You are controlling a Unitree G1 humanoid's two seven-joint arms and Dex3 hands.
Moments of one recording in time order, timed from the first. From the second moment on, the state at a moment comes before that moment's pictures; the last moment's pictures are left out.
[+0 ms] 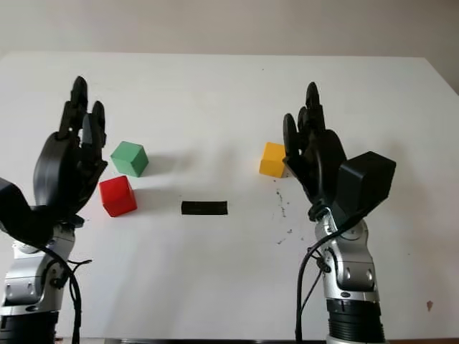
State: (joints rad) left arm -0.23 0.31 0.23 -0.20 -0.10 0.08 -0.15; right arm -0.31 -0.15 -0.12 -0.04 0.14 0.13 0.14
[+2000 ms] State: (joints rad) left arm -0.17 0.89 -0.07 -0.63 0.93 0.49 -0.74; right arm -0.41 -0.19 -0.15 0.00 0.11 0.14 0.15
